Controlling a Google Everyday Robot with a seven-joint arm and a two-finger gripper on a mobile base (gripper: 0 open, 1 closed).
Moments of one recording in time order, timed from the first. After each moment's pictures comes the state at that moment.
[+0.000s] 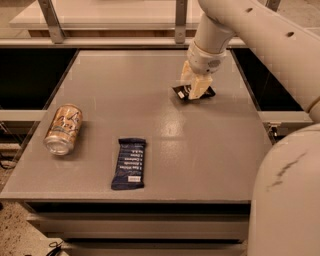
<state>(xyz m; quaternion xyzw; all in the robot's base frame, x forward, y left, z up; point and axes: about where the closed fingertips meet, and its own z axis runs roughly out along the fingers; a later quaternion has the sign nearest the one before) 0.654 -0.100 0.846 -0.81 0.57 0.00 0.11</state>
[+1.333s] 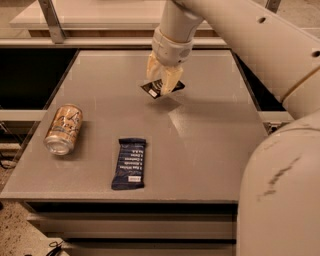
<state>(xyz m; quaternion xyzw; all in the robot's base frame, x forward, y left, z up) 0.639 -0.008 0.881 -0.90 0.42 0.00 0.14</state>
